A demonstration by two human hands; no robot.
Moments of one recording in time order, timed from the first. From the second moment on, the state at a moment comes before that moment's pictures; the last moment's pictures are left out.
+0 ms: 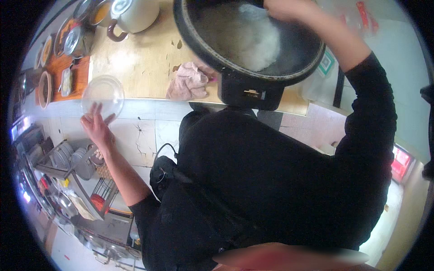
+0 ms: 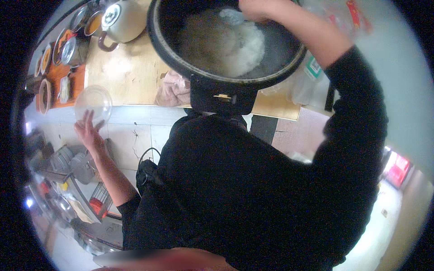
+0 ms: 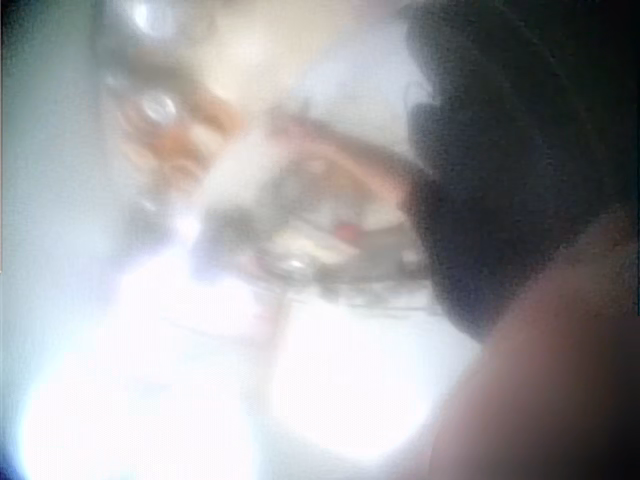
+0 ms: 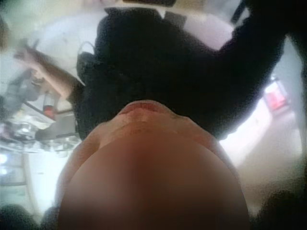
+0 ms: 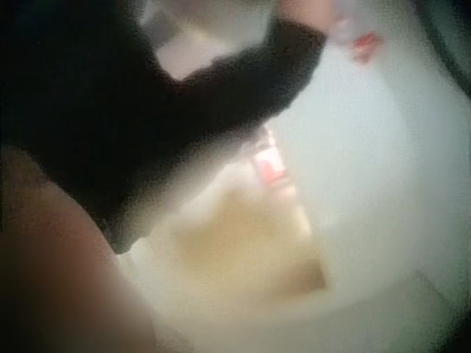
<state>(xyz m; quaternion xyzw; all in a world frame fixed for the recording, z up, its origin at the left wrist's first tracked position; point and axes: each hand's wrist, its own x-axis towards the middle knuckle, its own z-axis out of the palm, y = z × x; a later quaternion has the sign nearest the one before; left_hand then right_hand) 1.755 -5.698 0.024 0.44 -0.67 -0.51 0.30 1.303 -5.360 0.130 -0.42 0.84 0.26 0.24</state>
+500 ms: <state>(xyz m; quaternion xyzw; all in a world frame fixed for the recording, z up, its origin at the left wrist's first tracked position) 1.763 -5.663 0.001 0.43 -0.48 -0.75 0.17 1.253 -5.389 0.049 -0.39 0.77 0.11 0.49</state>
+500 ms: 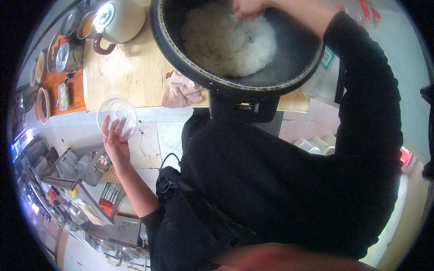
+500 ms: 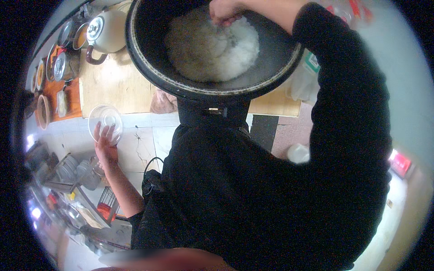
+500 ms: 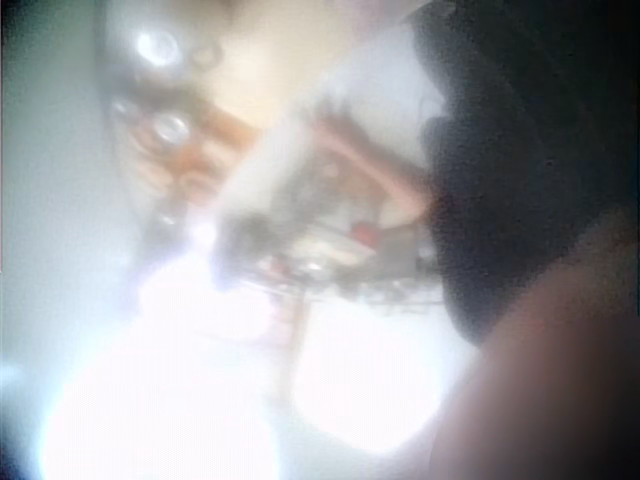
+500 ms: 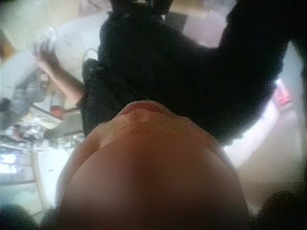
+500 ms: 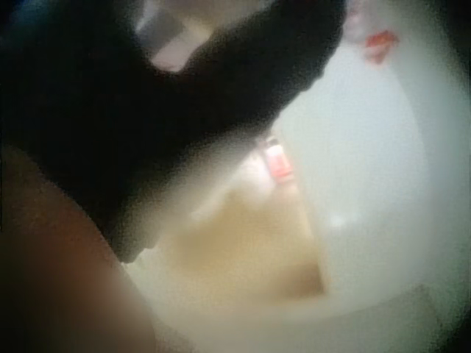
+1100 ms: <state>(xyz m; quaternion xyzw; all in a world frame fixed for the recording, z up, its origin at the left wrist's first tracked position) 1.762 -5.634 0.038 0.33 -0.48 -0.80 0.13 1.257 -5.435 -0.033 -0.54 0.66 0.24 0.46</state>
